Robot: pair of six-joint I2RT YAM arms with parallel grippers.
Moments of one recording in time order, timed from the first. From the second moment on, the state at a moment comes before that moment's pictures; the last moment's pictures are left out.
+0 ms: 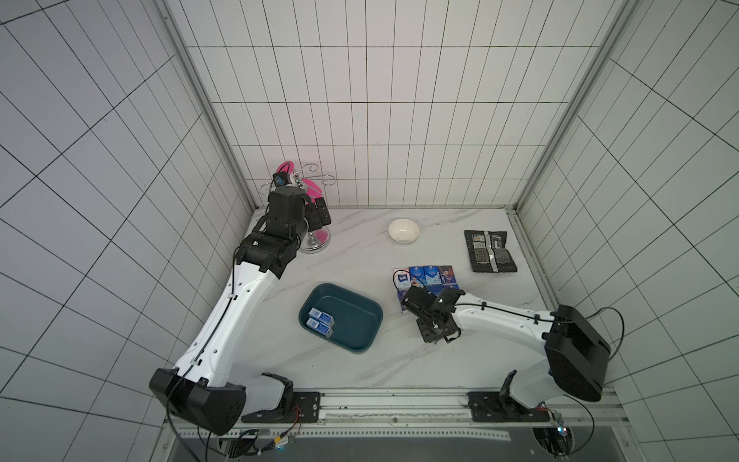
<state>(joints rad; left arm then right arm) -0.31 1.30 1.51 -0.66 -0.30 -0.40 1.04 1.52 0.95 -0.93 0.25 0.59</state>
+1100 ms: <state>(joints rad) -0.32 1.30 1.51 -0.66 -0.31 -0.40 0.96 1.55 0.85 -0.66 0.09 0.59</state>
